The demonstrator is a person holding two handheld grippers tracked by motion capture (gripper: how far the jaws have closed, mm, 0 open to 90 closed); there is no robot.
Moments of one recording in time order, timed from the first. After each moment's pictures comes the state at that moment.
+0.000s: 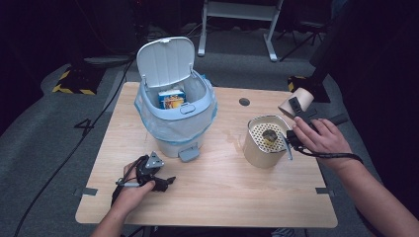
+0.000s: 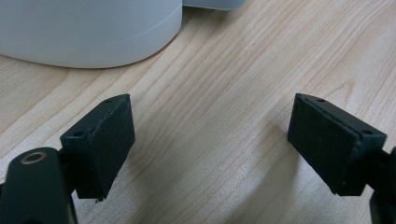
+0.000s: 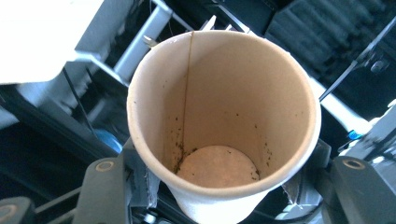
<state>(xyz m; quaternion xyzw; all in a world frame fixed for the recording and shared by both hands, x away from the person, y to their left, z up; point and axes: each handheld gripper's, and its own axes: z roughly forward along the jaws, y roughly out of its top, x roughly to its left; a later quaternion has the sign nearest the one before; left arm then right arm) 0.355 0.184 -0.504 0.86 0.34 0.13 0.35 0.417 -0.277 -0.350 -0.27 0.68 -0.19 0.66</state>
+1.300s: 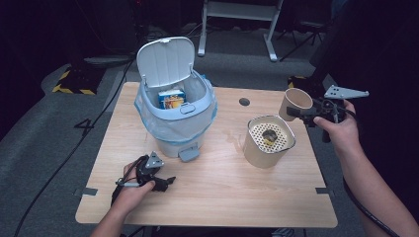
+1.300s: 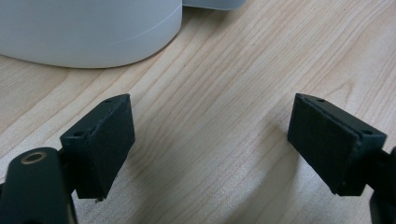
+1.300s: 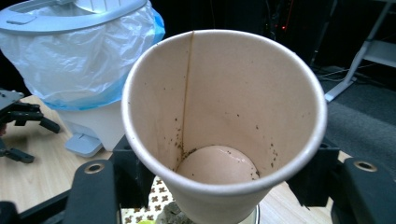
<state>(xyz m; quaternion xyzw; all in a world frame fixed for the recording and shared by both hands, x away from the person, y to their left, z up) 0.355 0.184 -0.504 0.86 0.34 0.13 0.35 0.462 -0.346 -0.304 0.29 0.78 0.52 0.18</state>
